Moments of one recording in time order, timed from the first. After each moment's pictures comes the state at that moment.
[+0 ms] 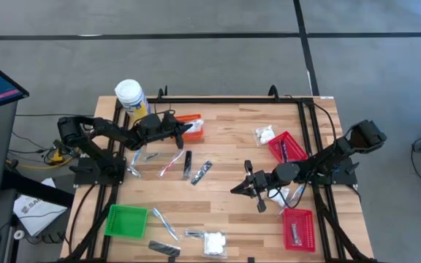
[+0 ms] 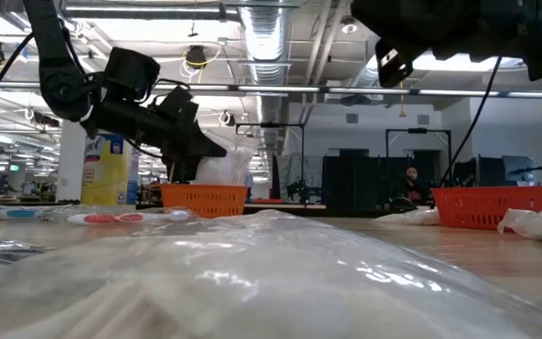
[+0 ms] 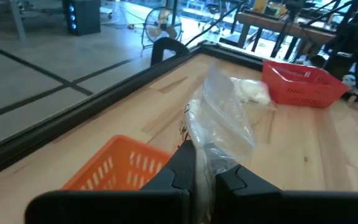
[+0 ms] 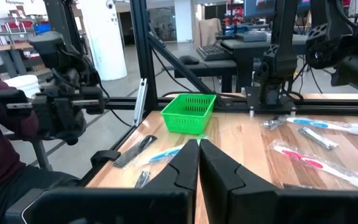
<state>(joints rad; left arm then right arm) 0.50 1.56 0.34 1.00 0.05 -0.13 0.38 1.48 0.45 0.99 0.13 0.10</state>
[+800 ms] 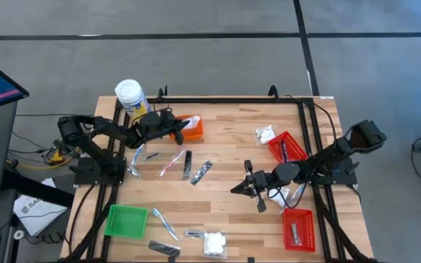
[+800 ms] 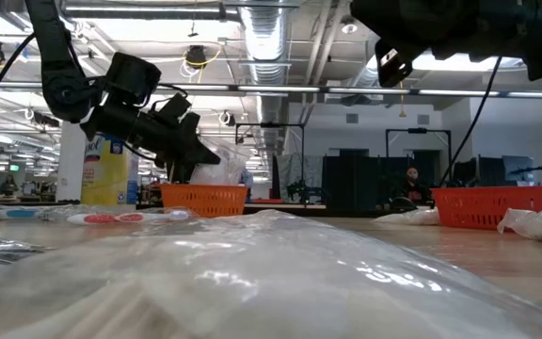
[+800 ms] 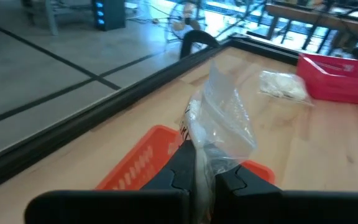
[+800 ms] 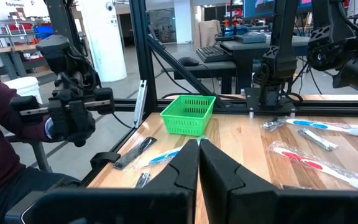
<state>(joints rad) 0.54 1.57 0.34 0.98 -0.03 -0.11 0.38 1.48 0.45 1.00 0.13 0.10</state>
